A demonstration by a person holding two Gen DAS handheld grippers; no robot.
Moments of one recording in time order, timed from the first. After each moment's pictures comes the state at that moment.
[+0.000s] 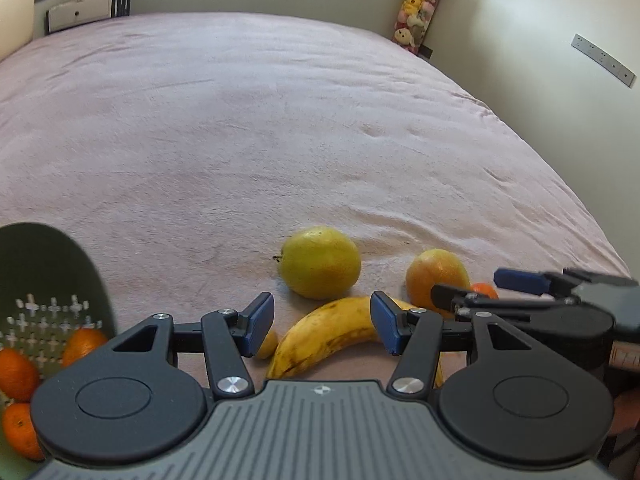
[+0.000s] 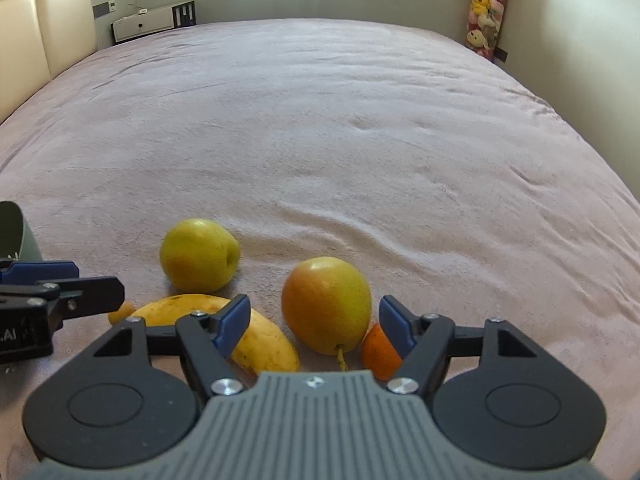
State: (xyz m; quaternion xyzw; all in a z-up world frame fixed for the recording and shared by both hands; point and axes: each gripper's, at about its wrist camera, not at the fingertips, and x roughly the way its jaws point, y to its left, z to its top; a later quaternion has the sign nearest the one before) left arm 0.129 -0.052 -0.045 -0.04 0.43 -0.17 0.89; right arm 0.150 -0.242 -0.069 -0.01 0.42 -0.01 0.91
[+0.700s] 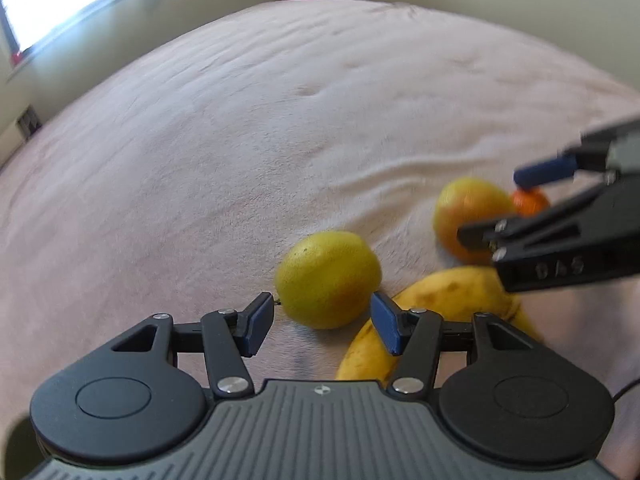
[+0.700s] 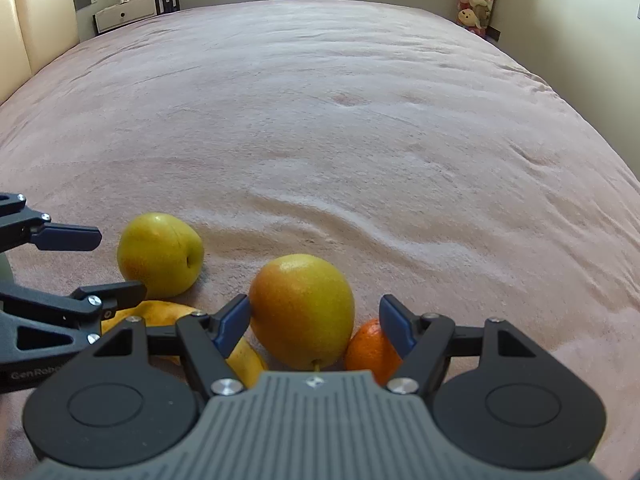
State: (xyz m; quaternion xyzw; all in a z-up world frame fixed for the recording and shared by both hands) left arm 0.159 -0.104 -0.078 0.24 0.40 -0.26 0.85; right arm 0.175 -0.254 -0.091 0.00 0.45 -0.02 0.89
